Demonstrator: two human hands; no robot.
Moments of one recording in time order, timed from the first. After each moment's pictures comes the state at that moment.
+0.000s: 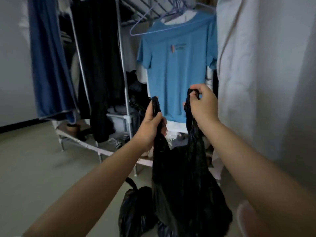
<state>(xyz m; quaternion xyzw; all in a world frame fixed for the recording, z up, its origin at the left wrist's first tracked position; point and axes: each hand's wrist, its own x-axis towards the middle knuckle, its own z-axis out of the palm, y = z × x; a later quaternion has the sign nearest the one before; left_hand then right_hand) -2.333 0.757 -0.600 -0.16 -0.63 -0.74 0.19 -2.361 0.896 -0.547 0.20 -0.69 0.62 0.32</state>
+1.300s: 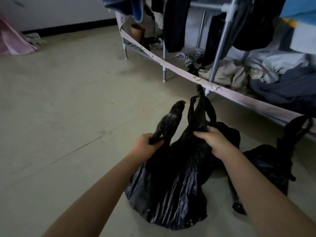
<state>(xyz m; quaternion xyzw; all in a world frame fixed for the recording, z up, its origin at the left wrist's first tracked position) -2.248 0.500 -0.923 0.29 -0.80 -0.50 0.13 -2.395 0.639 -0.915 0.11 -0.72 0.59 -0.36</state>
